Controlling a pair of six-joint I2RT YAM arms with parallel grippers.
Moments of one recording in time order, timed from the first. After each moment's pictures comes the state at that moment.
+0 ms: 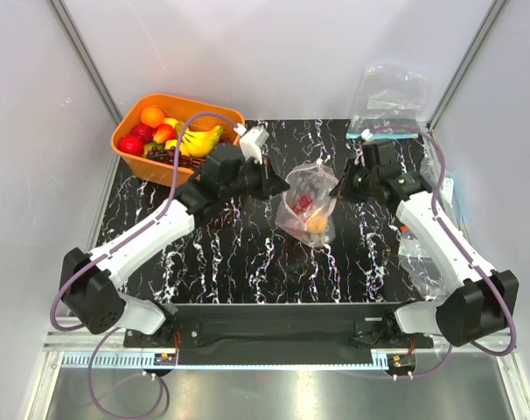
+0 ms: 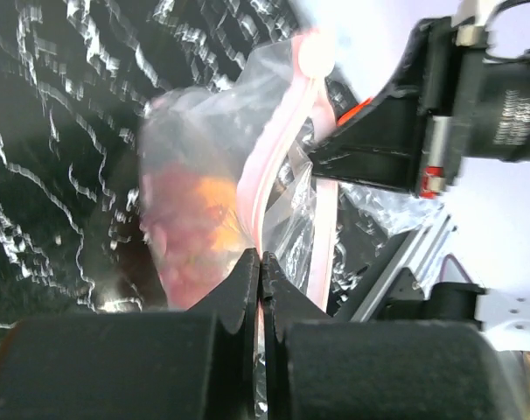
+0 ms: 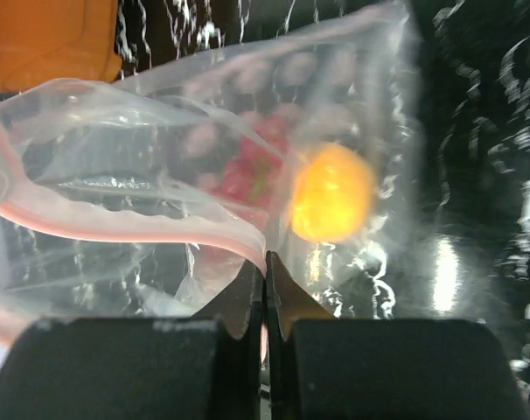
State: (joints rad) left arm -0.68 1.40 1.18 -0.13 0.30 -0.54; right arm 0.32 1.32 1.18 -0.64 -0.18 0.57
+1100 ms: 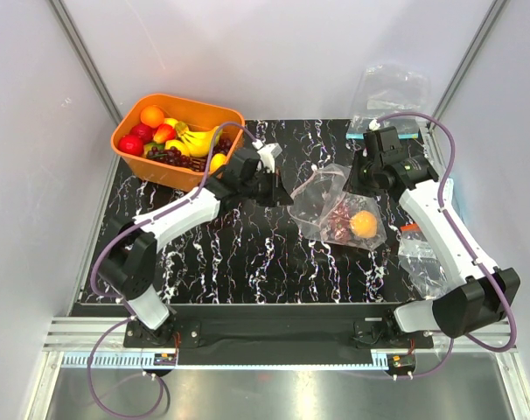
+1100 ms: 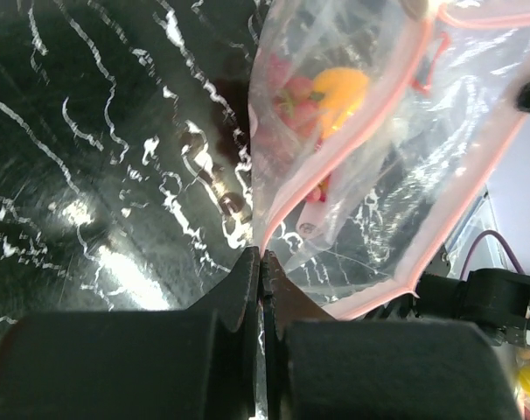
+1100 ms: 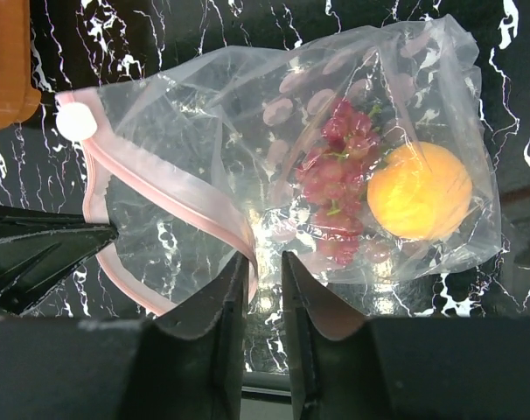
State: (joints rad) left arm -0.64 1.67 1.21 -0.14 0.42 -0.55; right arm 0.32 1.37 1.41 -0.90 0.04 0.51
